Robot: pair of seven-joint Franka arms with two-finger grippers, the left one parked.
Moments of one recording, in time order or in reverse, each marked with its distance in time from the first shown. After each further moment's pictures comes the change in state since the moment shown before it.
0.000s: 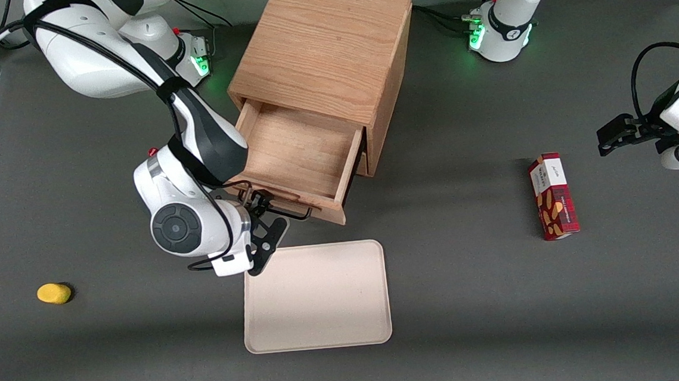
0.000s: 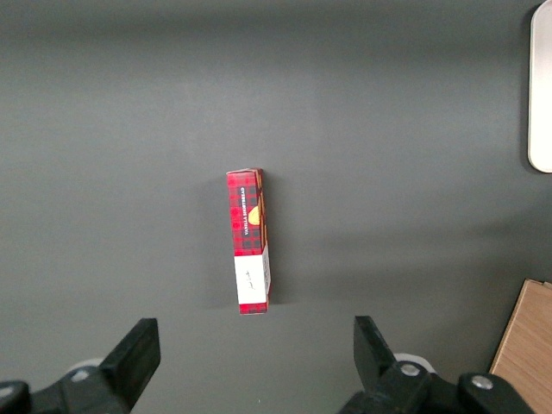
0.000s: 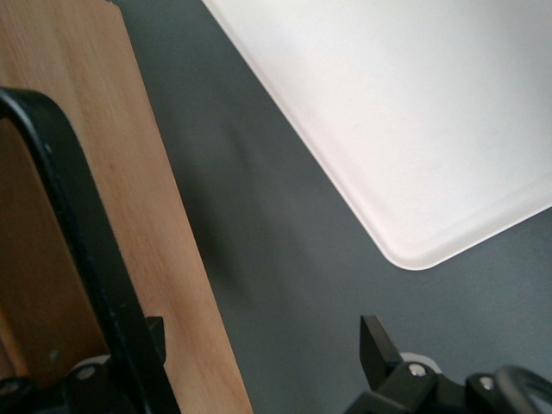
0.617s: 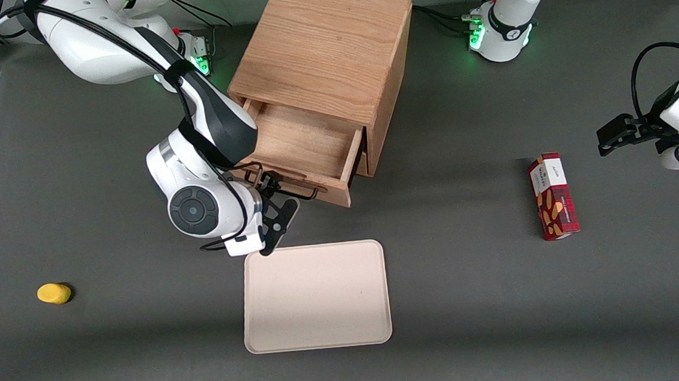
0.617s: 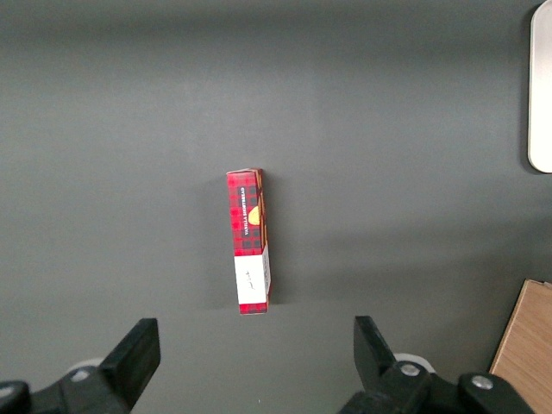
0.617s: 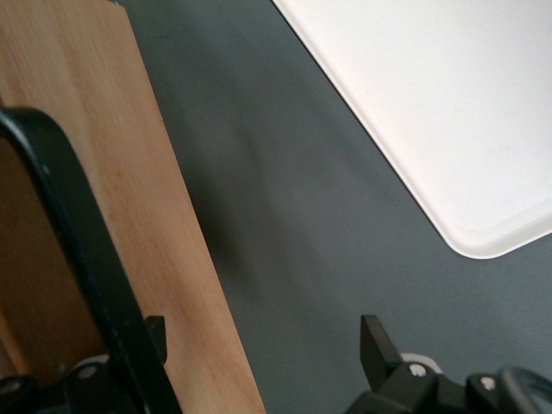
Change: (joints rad) arm 0.021 -0.062 0.010 -0.105 0.049 0.001 0.056
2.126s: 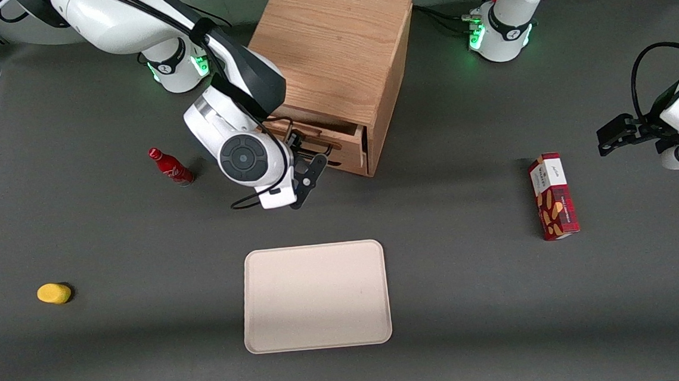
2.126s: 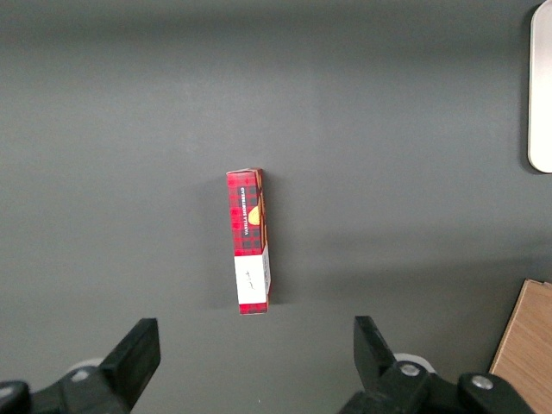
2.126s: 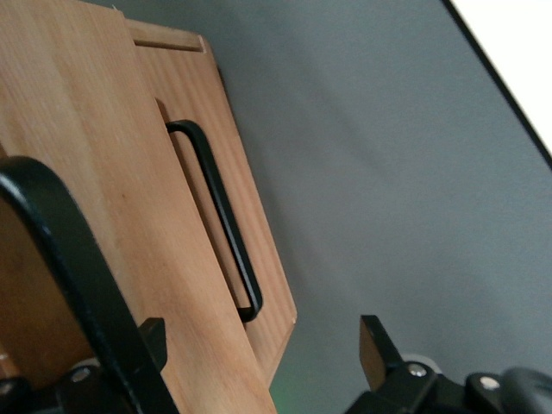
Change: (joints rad) arm 0.020 -0.111 0.113 -0.200 0.013 0.023 0.140
